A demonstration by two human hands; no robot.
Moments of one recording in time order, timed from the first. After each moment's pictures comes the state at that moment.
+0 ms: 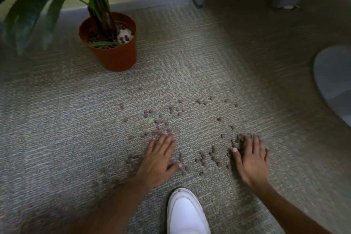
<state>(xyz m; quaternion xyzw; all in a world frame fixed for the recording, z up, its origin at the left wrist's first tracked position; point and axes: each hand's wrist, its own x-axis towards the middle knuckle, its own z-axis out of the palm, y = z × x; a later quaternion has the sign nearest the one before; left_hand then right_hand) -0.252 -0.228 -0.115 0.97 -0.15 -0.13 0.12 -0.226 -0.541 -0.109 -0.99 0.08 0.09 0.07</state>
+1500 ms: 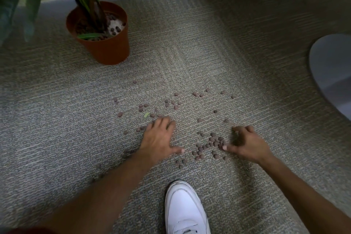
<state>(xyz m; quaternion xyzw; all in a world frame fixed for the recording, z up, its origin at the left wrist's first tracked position) -0.196 -0.239 -0.103 0.98 -0.14 -0.13 0.03 -0.187 -0.552 -0.072 -0.96 0.02 0.24 0.13</state>
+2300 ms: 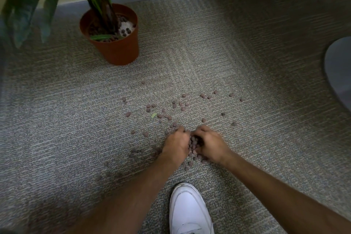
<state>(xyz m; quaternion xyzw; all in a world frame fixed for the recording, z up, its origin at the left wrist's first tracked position) -0.204 -0.283 -0.083 0.96 -0.04 -0.18 0.20 -0.181 -0.433 -0.092 -0.93 -0.19 0.21 0.23</state>
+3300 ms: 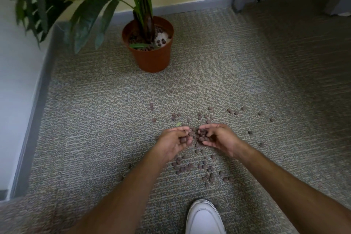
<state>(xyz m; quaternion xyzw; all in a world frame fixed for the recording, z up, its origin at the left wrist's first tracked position) -0.183 -0.199 -0.064 0.43 0.40 -0.19 0.79 -0.118 -0.376 -0.077 -0.63 0.14 0.41 0.64</state>
